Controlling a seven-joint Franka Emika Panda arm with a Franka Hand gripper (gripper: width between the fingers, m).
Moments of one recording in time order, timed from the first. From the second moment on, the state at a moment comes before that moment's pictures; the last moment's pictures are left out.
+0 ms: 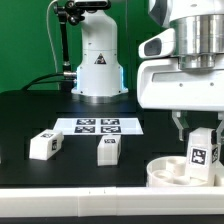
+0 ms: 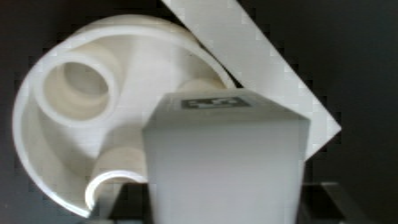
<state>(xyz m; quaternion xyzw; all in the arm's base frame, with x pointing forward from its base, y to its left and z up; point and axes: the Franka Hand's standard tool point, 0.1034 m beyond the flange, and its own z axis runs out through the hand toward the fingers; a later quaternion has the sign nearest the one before) 0.635 0.106 0.080 -0.90 0.41 -0.09 0.06</state>
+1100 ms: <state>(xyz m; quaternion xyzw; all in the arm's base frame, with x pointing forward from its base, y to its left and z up) 0.637 0.107 0.082 -0.69 0.71 -0.04 0.11</state>
